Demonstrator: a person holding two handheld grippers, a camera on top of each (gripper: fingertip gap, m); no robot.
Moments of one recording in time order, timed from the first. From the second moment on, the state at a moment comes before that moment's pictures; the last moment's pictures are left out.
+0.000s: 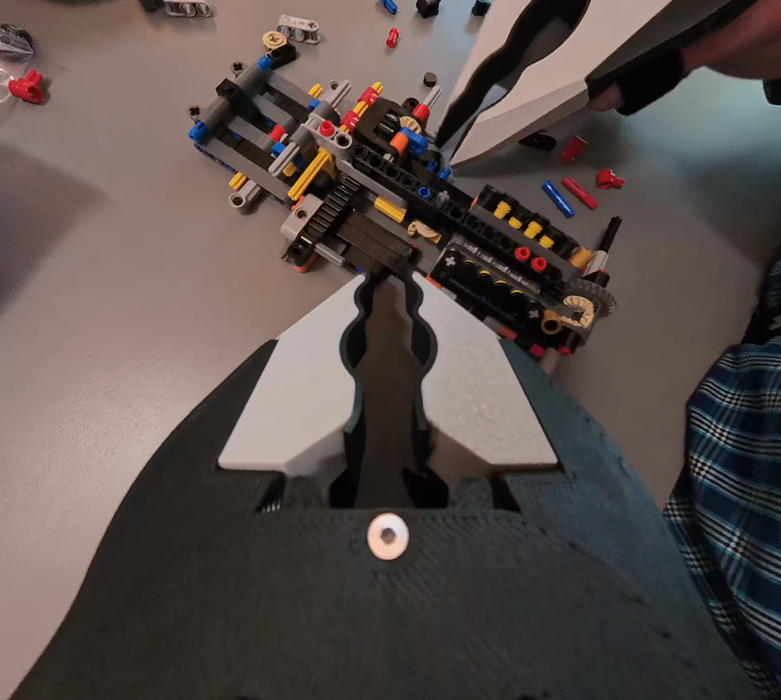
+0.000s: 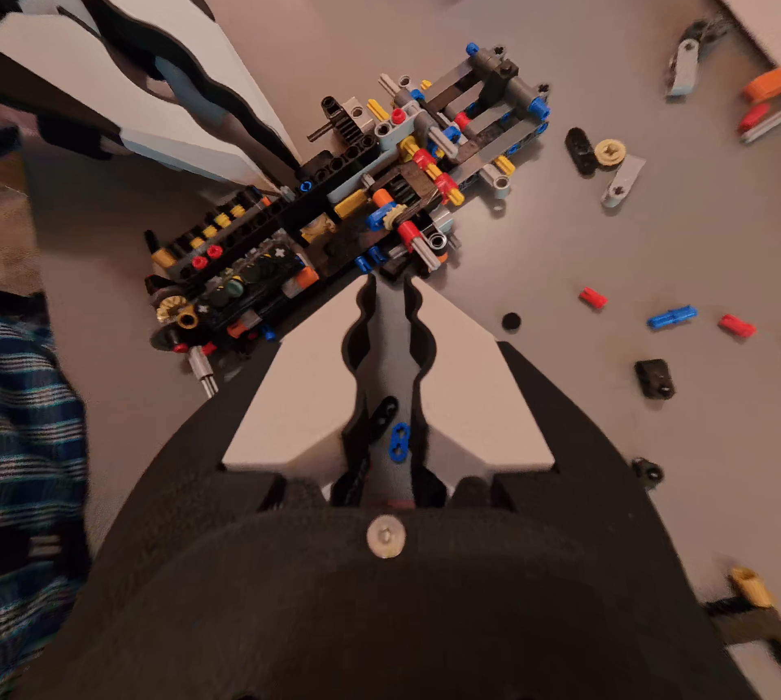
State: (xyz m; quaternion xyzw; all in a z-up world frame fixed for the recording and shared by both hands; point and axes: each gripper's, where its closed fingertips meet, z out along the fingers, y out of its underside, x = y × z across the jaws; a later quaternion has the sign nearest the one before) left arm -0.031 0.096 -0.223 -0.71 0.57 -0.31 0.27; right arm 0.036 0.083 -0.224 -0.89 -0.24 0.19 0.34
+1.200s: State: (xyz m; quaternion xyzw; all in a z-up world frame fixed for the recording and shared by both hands) left arm -0.032 0.094 -0.220 -0.69 0.59 -0.26 0.32; right arm 0.033 0.102 -0.225 -0.82 -0.42 0.16 0.36
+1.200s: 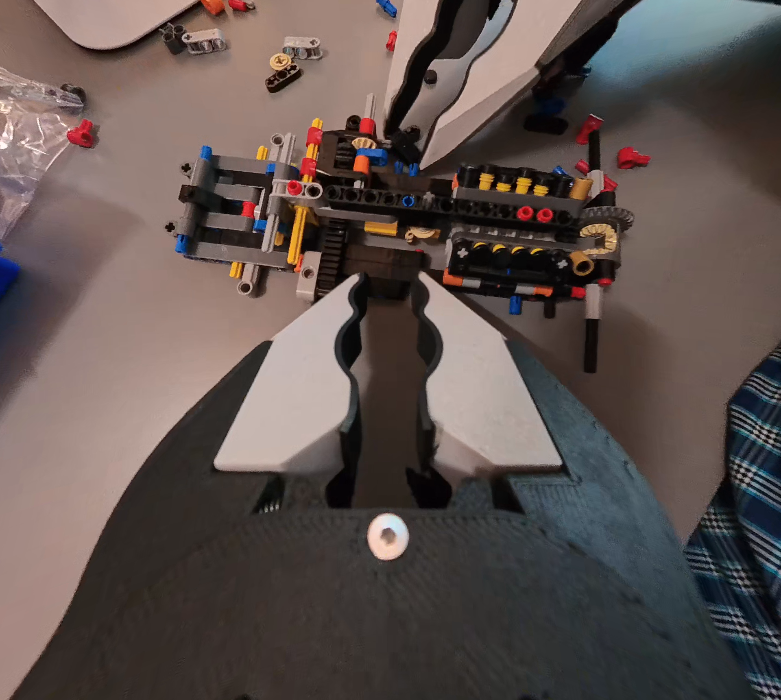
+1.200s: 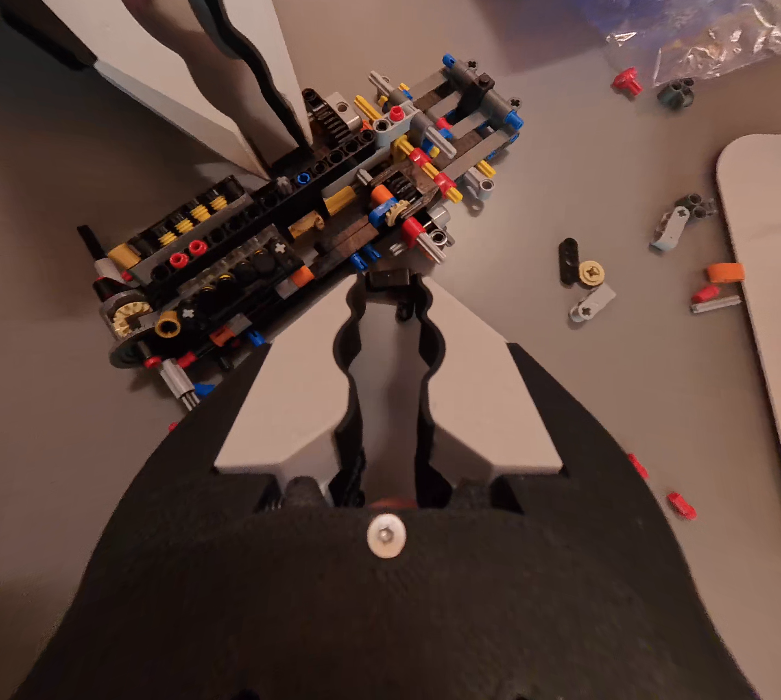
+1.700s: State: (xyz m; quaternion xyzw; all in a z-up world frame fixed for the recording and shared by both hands) left arm -0.030 0.101 -0.222 -0.69 0.60 -0.26 0.32; right arm 0.025 0.101 -0.222 -0.80 -0.44 0.29 0.28
